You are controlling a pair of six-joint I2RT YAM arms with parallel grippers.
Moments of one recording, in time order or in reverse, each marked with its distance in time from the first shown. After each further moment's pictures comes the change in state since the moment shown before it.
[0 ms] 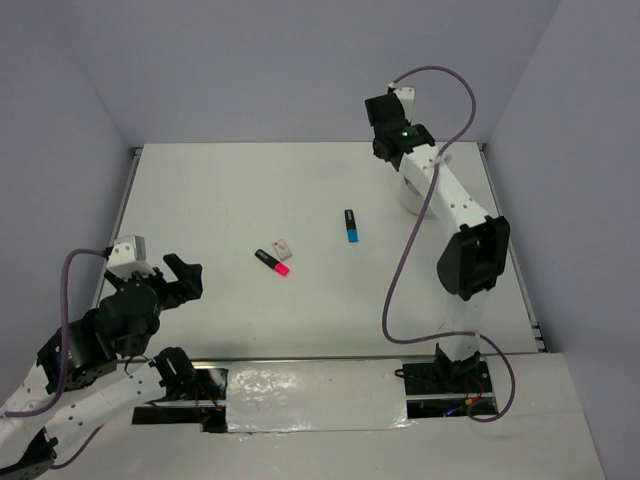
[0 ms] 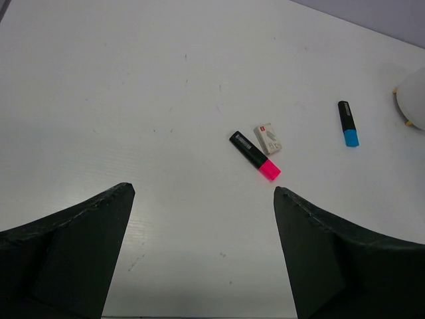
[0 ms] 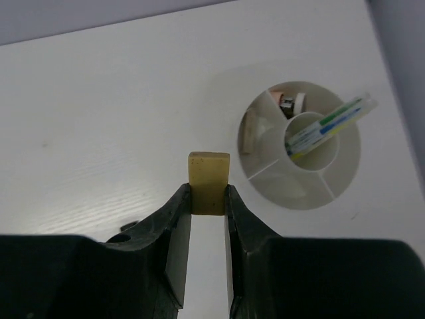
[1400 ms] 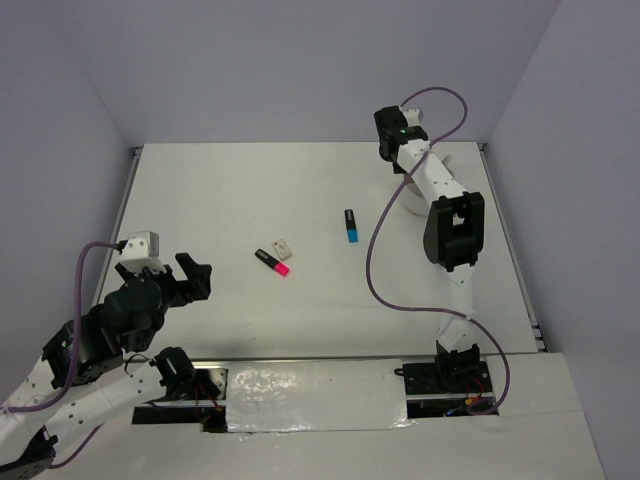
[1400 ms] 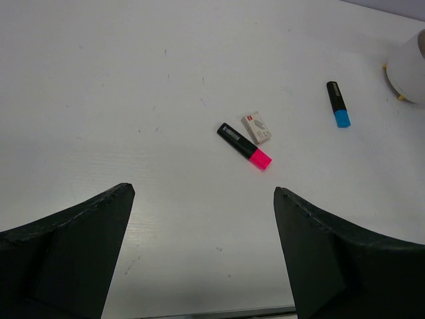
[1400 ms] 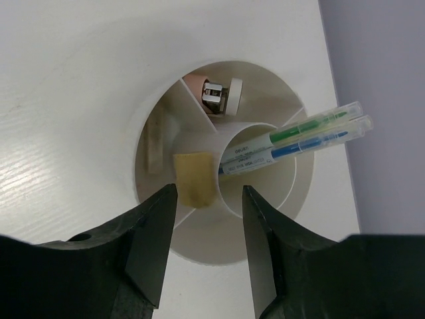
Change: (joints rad) left arm 0.000 0.035 0.000 0.054 0.076 0.078; right arm -0.150 0.346 0.180 -0.151 0.169 -0.130
